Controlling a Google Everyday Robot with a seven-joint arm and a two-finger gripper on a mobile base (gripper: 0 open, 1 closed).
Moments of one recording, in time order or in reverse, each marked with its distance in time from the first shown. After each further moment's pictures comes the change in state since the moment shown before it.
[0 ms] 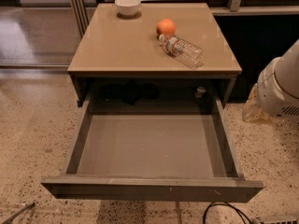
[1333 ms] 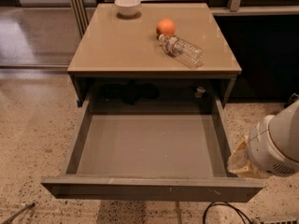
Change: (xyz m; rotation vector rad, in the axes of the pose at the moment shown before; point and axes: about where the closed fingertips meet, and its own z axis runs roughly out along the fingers) arm -0.010 0.100 0.051 -0.183 -0.155 0.098
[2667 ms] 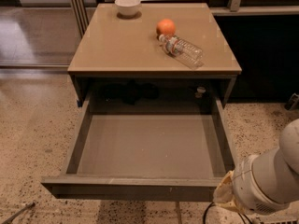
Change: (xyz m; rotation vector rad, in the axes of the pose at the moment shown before) arm 0.000 0.057 0.066 -0.094 -0.072 0.014
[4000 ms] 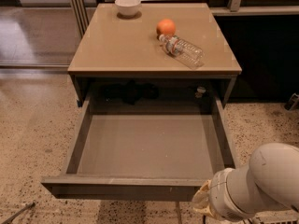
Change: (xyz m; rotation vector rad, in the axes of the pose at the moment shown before) arm -0.023 0.007 0.065 0.000 -0.092 0.020
